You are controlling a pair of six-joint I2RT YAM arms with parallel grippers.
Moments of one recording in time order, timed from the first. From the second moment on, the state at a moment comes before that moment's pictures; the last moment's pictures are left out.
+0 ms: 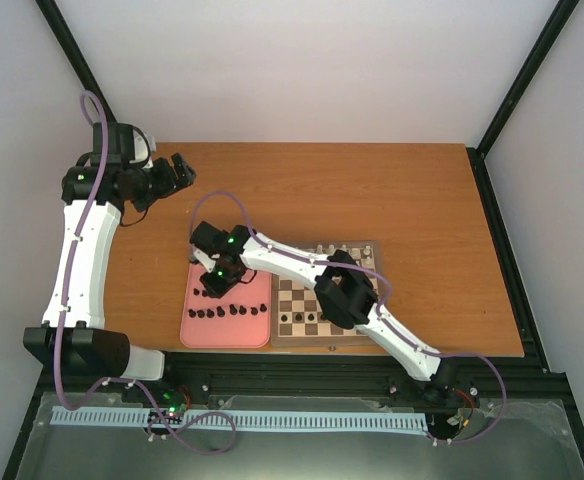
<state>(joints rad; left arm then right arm) 0.00 1.39 1.65 -1.10 0.26 -0.46 1.07 2.54 2.29 -0.96 -0.28 0.18</state>
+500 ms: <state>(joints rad) 0.00 1.39 1.65 -1.10 0.26 -0.46 1.06 2.57 2.33 -0.98 -0.29 0.17</state>
